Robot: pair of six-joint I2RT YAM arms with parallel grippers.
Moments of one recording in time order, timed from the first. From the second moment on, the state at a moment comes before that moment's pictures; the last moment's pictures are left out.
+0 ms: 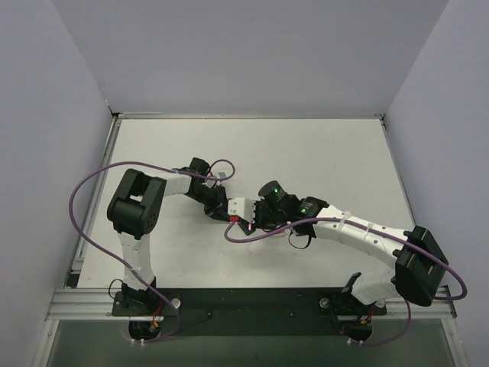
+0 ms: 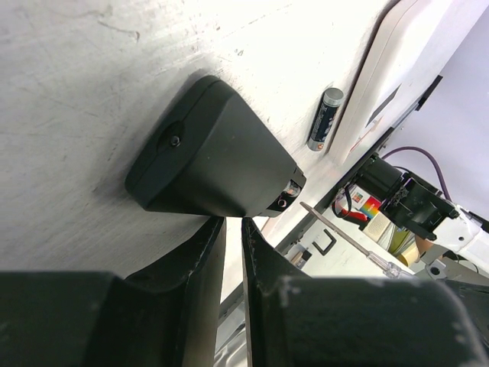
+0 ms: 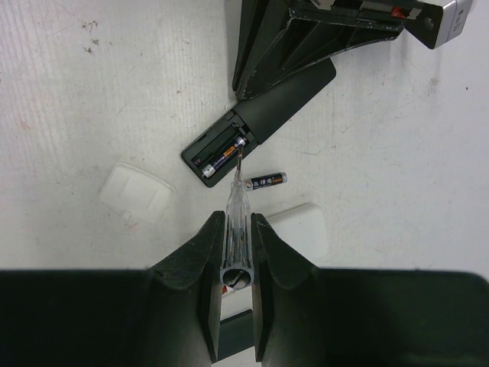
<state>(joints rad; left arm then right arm) -0.38 2.01 1.13 -0.42 0.79 -0.54 0.90 1.36 0.91 -0.35 -0.13 -0.69</state>
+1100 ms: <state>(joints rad) -0.37 2.01 1.13 -0.42 0.80 -0.56 0.90 1.40 0.88 -0.35 -0.19 -0.73</state>
